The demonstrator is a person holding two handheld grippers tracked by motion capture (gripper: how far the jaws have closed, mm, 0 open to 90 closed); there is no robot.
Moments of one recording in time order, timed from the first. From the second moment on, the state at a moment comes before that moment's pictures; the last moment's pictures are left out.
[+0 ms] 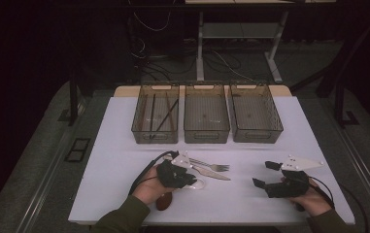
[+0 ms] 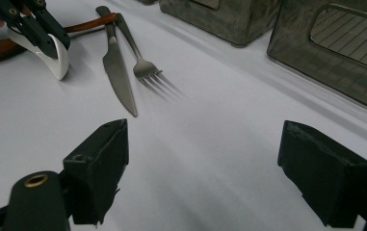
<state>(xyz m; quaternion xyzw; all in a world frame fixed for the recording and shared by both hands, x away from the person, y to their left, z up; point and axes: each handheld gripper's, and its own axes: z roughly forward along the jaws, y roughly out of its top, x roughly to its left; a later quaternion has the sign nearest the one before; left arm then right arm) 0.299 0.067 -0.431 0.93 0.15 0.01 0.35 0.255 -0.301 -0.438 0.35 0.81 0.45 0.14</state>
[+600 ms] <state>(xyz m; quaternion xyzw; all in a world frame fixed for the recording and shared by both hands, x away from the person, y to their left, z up) 0.303 0.065 -0.424 0.93 0.15 0.00 0.35 0.256 -0.302 -0.438 0.36 0.80 0.46 0.14</state>
